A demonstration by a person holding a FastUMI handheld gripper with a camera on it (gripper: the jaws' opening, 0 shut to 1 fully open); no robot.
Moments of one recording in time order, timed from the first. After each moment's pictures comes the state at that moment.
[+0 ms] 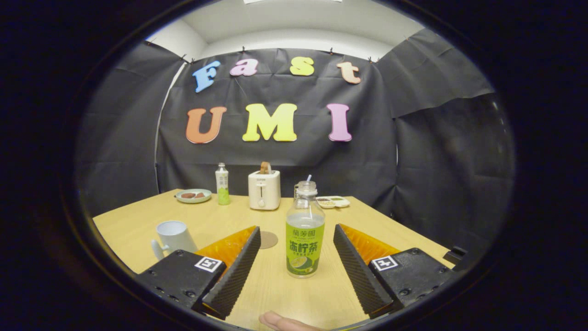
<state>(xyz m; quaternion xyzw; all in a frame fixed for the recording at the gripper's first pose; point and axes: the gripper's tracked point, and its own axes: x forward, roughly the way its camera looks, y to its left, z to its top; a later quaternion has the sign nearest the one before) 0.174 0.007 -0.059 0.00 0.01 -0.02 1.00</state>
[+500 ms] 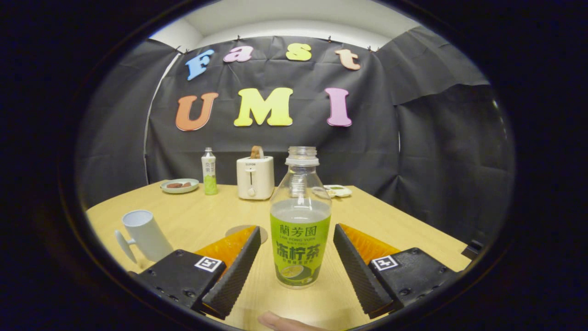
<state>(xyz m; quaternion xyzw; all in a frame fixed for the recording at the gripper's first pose) 0.241 -0.002 -0.083 0.00 0.03 -0.03 1.00</state>
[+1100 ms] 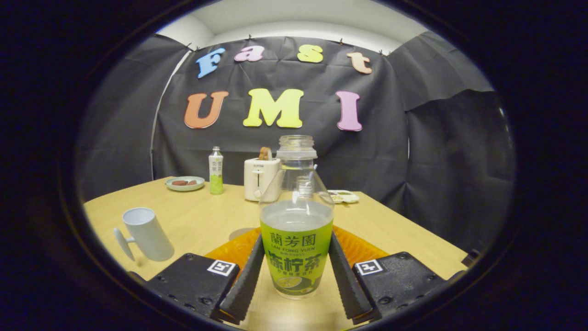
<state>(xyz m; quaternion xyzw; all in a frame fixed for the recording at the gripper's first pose) 0.237 0.009 -0.068 -0.04 0.02 -0.01 1.00</state>
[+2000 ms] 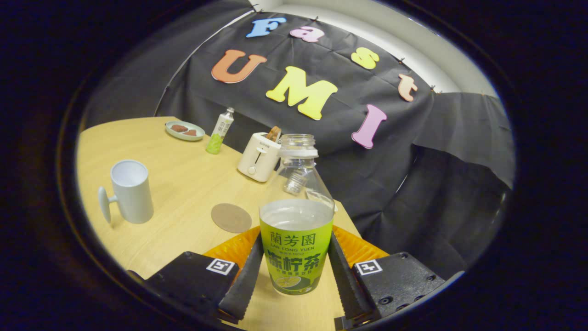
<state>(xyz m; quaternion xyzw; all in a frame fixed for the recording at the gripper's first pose) 0.220 0.002 -0.033 -0.26 0.10 -0.08 0.96</state>
